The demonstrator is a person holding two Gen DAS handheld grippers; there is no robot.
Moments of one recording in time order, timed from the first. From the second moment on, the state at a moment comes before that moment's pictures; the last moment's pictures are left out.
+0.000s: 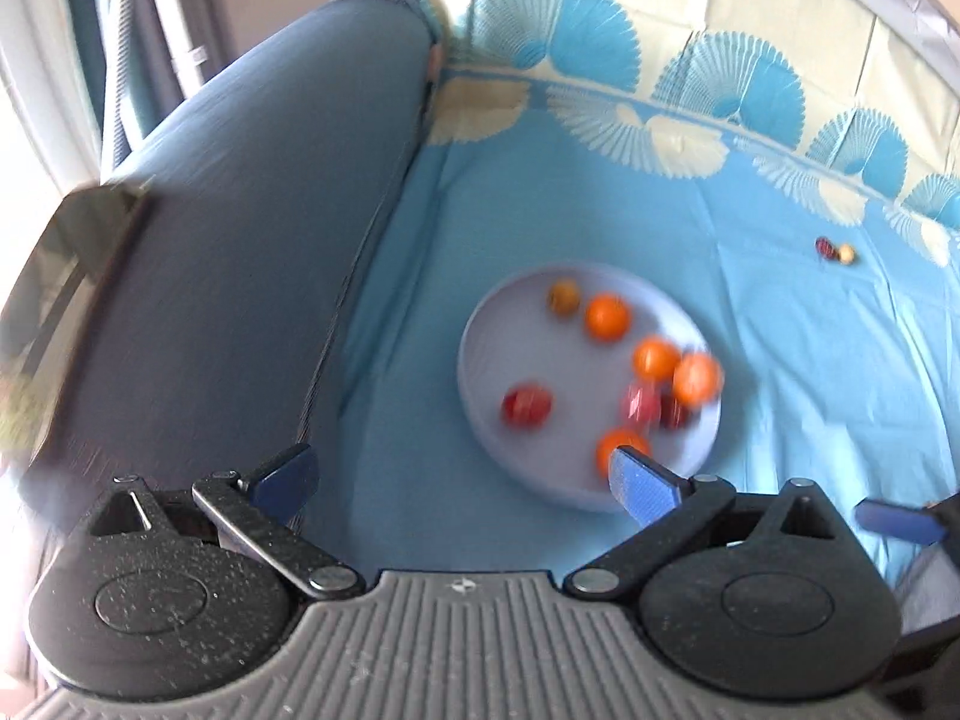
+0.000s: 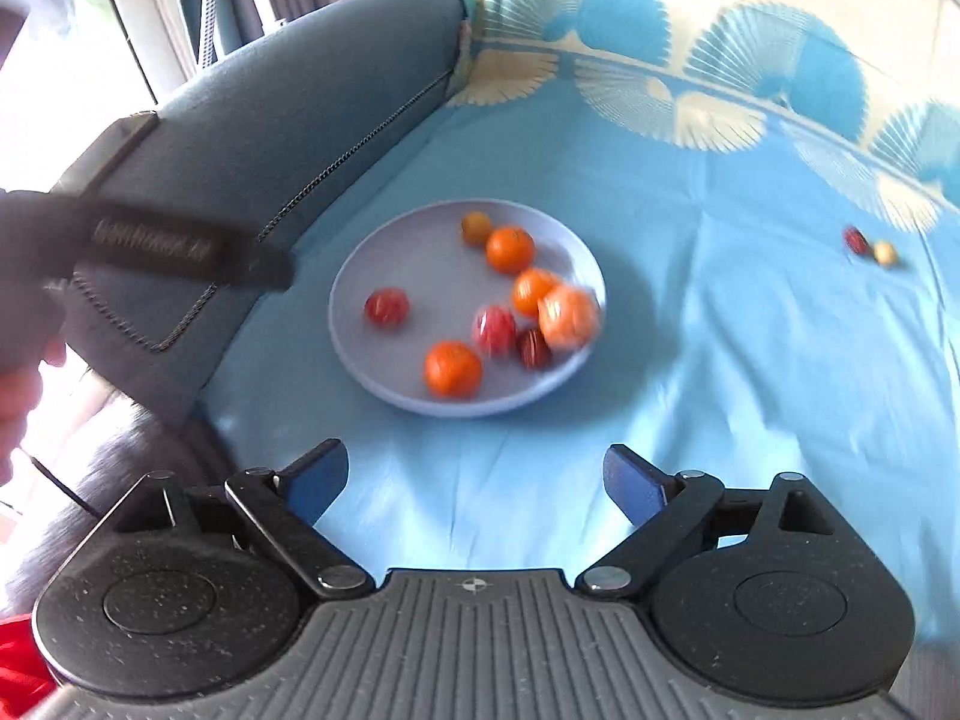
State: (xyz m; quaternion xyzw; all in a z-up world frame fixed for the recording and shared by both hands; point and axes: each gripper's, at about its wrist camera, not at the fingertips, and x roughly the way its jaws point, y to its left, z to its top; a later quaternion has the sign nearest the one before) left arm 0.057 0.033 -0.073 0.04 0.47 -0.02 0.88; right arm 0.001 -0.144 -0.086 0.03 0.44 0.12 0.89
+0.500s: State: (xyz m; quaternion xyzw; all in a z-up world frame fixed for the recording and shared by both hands) left arm -0.054 0.033 -0.010 0.02 0.40 -0.03 0.92; right arm -0.109 -0.140 -0.009 -0.03 0.30 0.13 0.95
